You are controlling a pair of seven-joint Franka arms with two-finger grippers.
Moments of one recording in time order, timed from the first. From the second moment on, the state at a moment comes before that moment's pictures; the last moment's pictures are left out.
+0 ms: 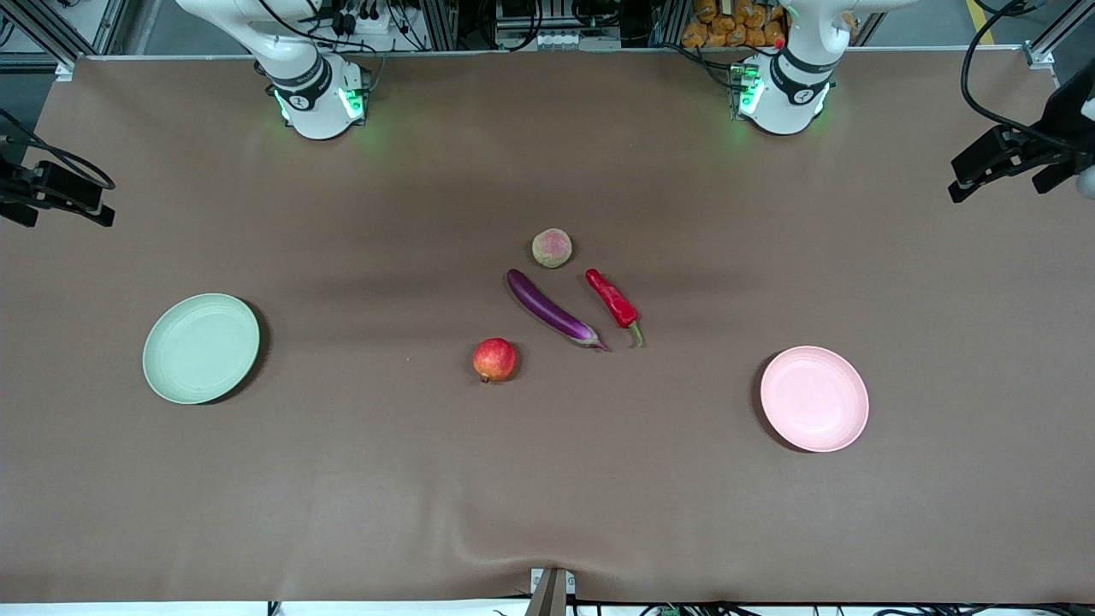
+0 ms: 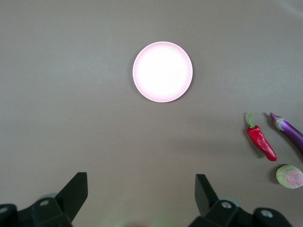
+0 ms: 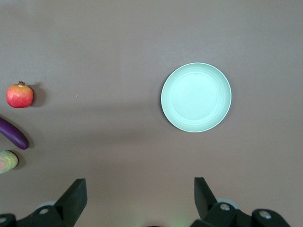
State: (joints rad) left arm -0.03 -0.04 -0.07 -1.48 0.03 1.47 -0.18; right arm -0.05 0.05 -0.02 -1.42 0.04 1.41 -0.03
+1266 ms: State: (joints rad) left arm -0.58 0.51 -0.18 -1.91 0.08 2.43 -1.38; right arm 0.10 0.39 -0.01 -1.43 0.31 1.55 0.24
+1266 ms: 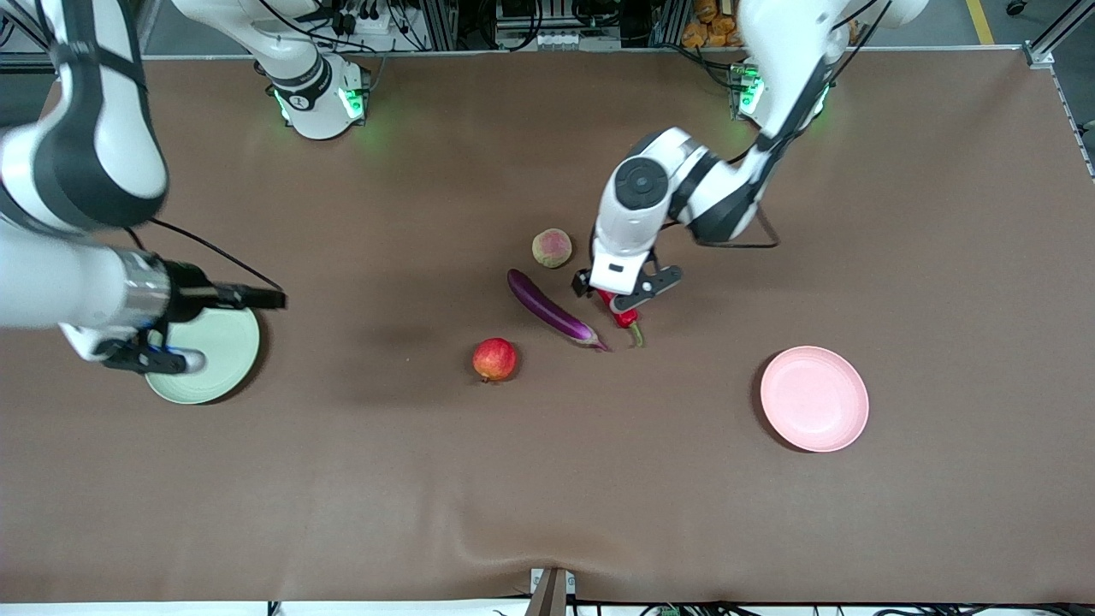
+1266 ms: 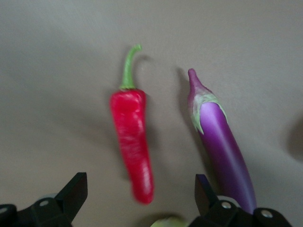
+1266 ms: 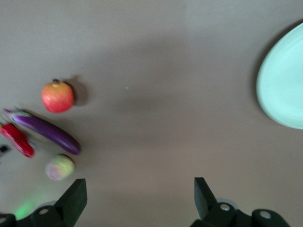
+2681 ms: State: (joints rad) left arm -0.02 0.47 -0.15 -1.76 0.27 2.25 -0.71; right arm 0.50 0.77 -0.01 -1.49 0.47 2.23 0.62
